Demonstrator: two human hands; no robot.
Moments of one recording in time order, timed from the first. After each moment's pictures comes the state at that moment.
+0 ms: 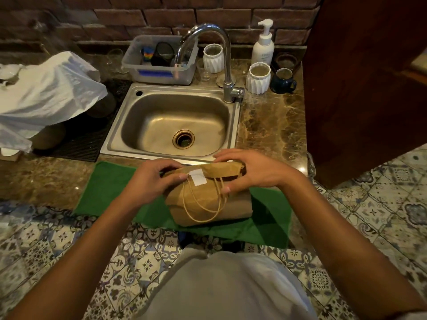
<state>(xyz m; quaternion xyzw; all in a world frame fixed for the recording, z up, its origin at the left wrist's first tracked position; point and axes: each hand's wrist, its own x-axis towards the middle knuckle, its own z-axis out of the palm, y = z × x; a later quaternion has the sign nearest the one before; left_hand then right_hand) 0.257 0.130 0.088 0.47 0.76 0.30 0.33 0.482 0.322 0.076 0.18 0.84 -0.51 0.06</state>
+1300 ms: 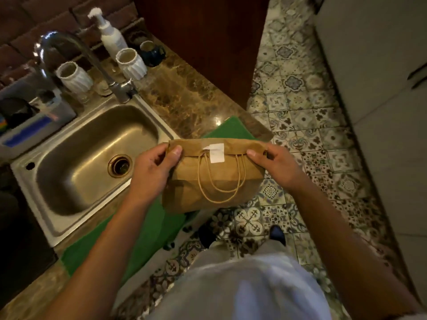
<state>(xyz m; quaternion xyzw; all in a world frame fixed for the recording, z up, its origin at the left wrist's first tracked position) 0.260 0.126 0.105 0.60 0.53 0.31 0.51 0.538 0.052 0.061 0.63 0.41 -0.50 -0.42</state>
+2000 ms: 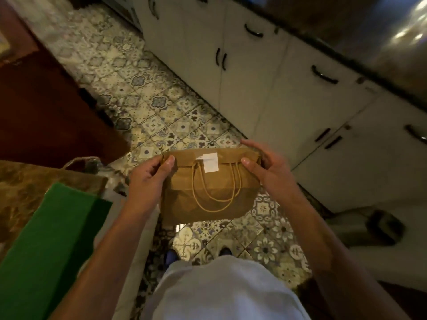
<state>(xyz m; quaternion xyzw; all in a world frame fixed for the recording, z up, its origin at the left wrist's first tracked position) 0.660 -0.060 0.104 0.69 0.33 0.17 0.63 0.823 -0.278 0.086 0.72 0.23 -0.24 -0.61</state>
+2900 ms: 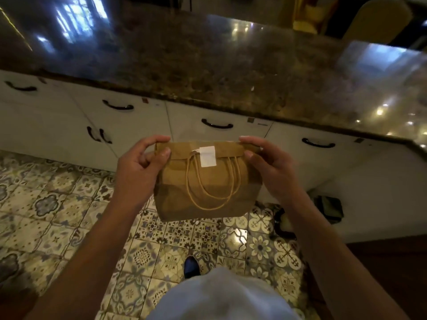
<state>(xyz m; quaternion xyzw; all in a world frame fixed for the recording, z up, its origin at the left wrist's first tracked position) 1.084 -0.044 0.151 0.76 0.02 0.04 0.65 1.076 -0.320 0.131 0.80 0.07 0.06 -0.60</state>
